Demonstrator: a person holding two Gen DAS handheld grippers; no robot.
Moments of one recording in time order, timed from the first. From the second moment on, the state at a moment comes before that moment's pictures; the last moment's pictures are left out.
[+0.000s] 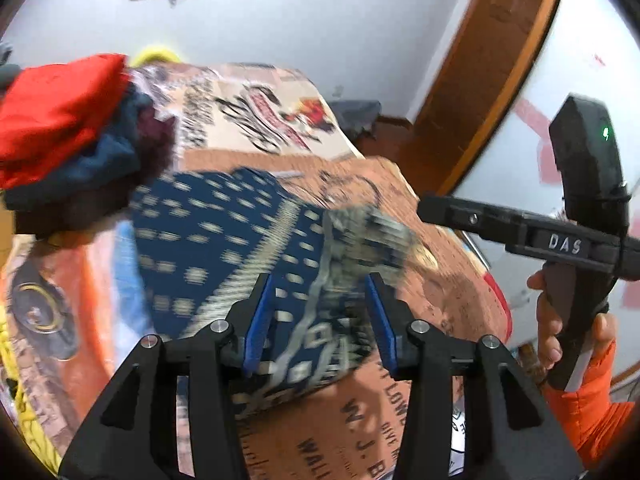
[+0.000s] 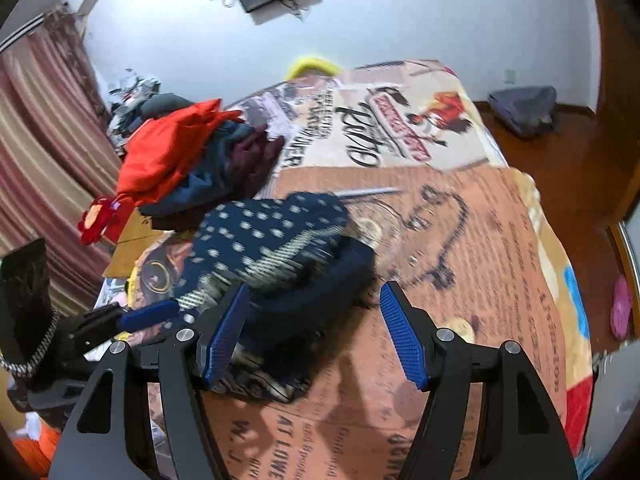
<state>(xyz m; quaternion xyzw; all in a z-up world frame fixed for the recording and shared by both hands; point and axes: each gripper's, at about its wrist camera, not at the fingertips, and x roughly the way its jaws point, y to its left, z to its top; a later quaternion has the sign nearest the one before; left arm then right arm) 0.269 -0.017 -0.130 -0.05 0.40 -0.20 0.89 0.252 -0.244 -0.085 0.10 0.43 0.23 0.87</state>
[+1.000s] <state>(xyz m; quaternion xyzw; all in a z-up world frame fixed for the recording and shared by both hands) 0.268 0.061 -0.173 -0.02 0.45 -0.11 0.89 0.253 -0.245 -0.141 0.04 0.52 0.22 0.82</state>
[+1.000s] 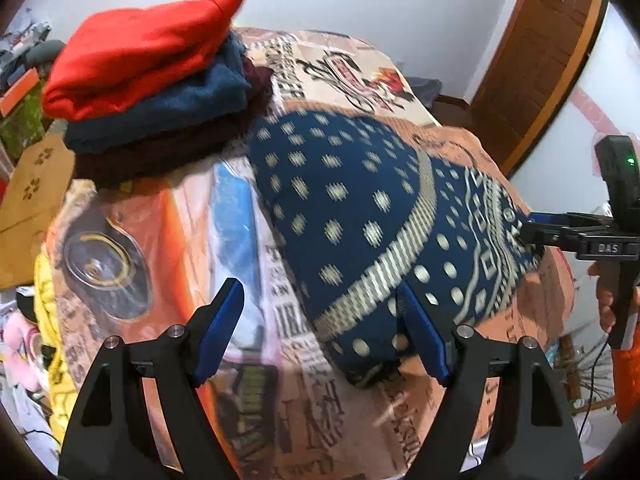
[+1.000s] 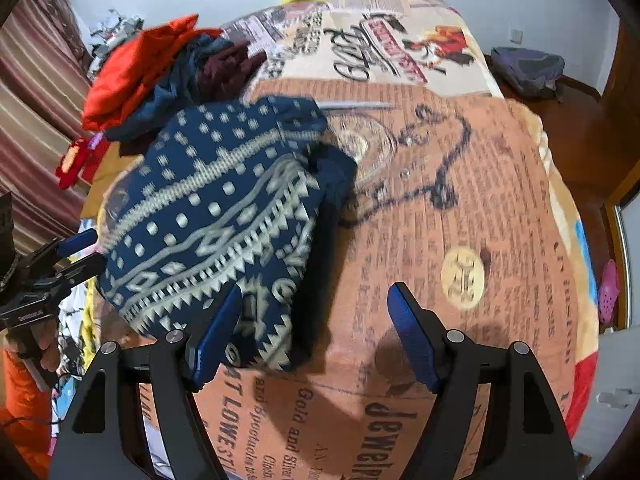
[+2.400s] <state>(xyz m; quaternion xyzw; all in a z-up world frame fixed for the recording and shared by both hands) 0.374 0.092 -0.252 -0.32 0.56 -0.21 0.73 0.363 -0.169 -0.227 0.23 0.63 0.36 0.65</state>
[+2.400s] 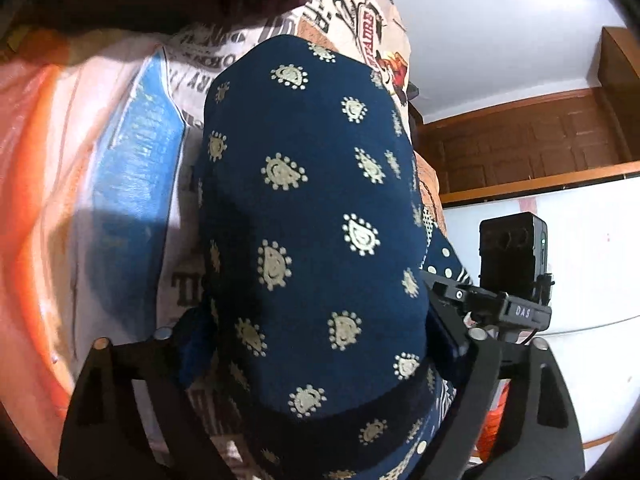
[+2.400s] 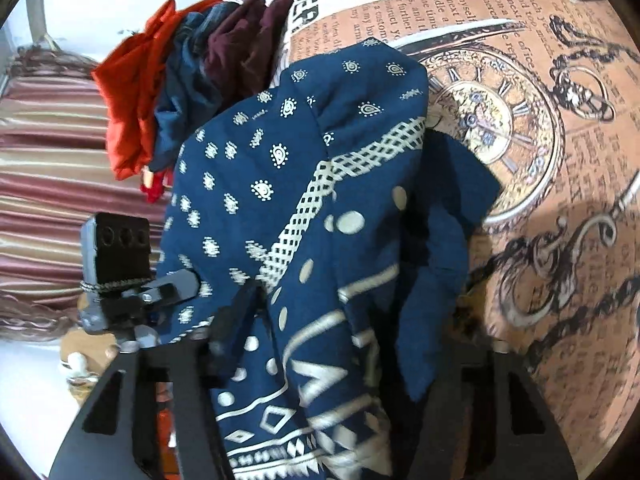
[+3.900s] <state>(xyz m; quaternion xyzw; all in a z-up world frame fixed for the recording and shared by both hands) 0.524 0.349 -0.066 -0.31 0.39 -0.10 0.86 0.531 0.078 -0.073 0.20 0.50 0.42 0.73</state>
